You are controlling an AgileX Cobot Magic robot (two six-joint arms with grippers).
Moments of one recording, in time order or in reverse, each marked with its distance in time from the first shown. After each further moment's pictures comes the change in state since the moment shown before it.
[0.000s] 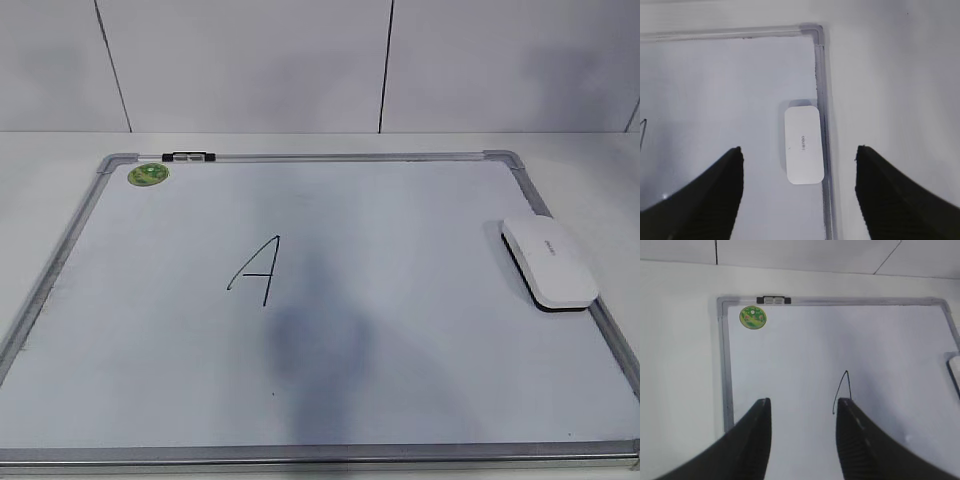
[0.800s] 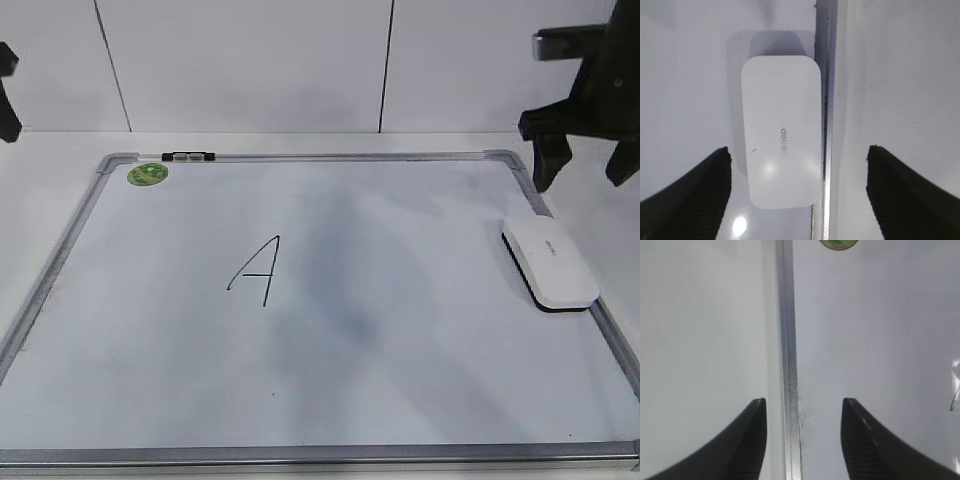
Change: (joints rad) left arm 0.000 0.488 0.000 0.175 -0.082 0.000; right arm 0.000 0.531 0.000 -0.054 -0.033 -0.018
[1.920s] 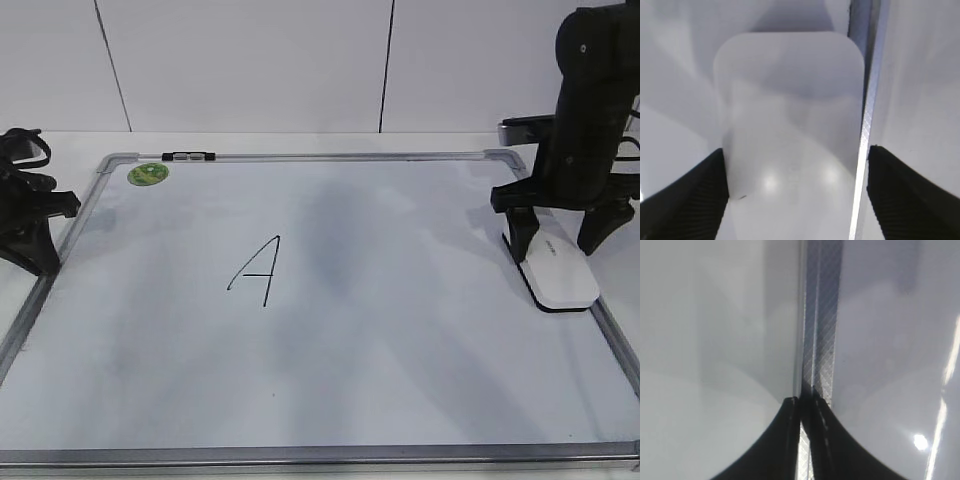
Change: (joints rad) left arm 0.002 0.277 0.173 -0.043 -0.185 0.006; right arm 0.000 0.199 0.009 0.017 -0.002 0.002
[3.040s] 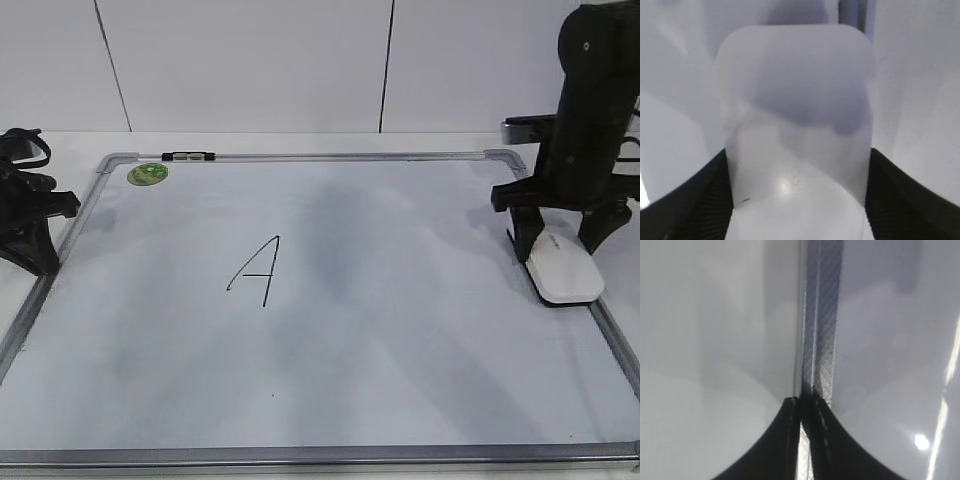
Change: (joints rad) left arm 0.000 0.000 0.000 0.002 0.000 0.000; right arm 0.000 -0.014 0.006 -0.002 0.002 0.031
